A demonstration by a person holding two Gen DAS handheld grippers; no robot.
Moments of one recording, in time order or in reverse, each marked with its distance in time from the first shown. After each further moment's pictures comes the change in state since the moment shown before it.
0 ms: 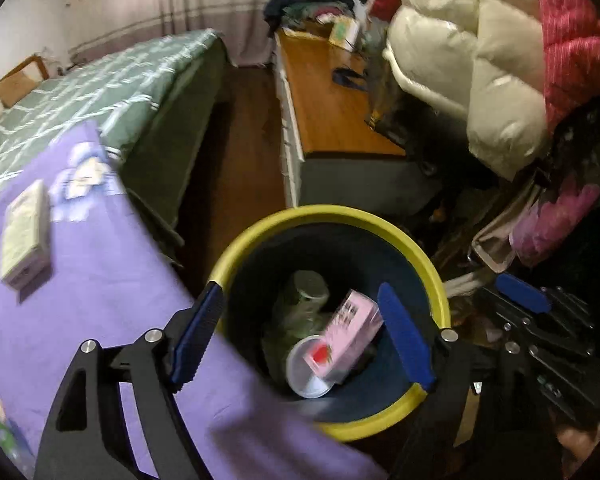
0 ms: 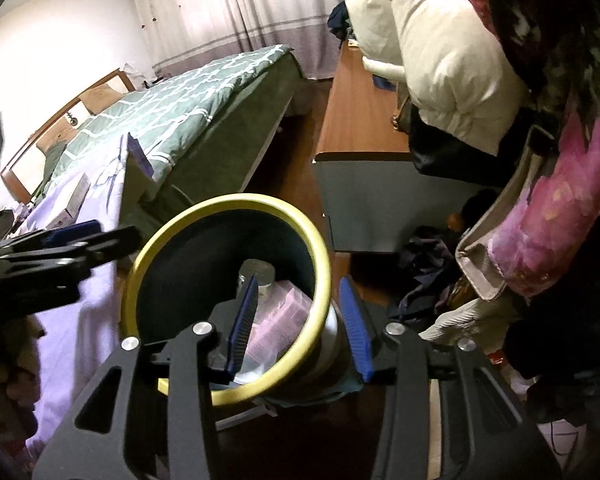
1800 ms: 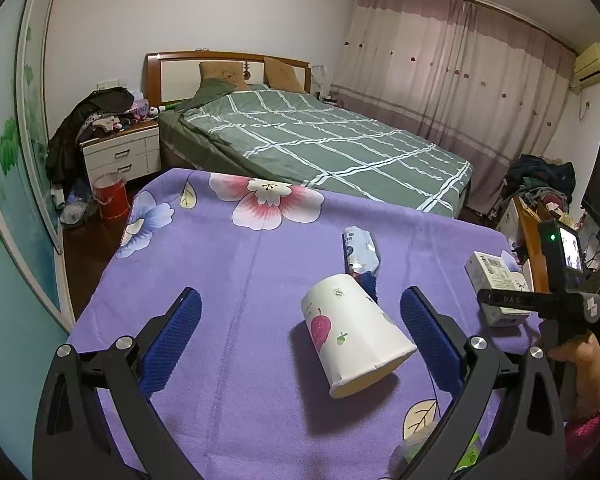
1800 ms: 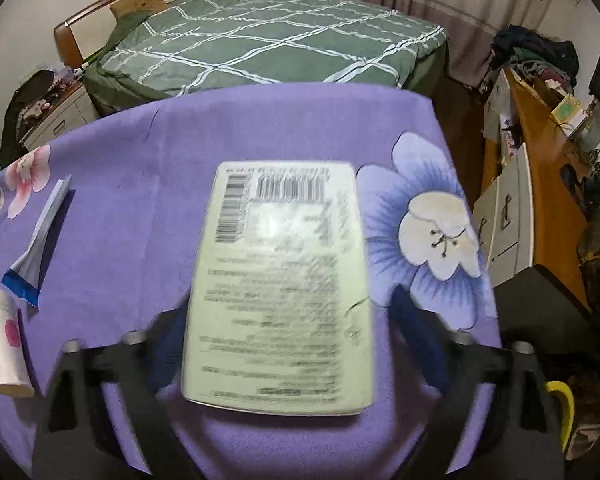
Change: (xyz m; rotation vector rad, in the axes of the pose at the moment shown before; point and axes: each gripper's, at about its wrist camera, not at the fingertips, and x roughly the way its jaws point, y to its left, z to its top) left arm -0.193 0.394 -0.181 -0.650 -0.375 0.540; right arm 0.204 0.413 0.086 -0.440 0.222 0.072
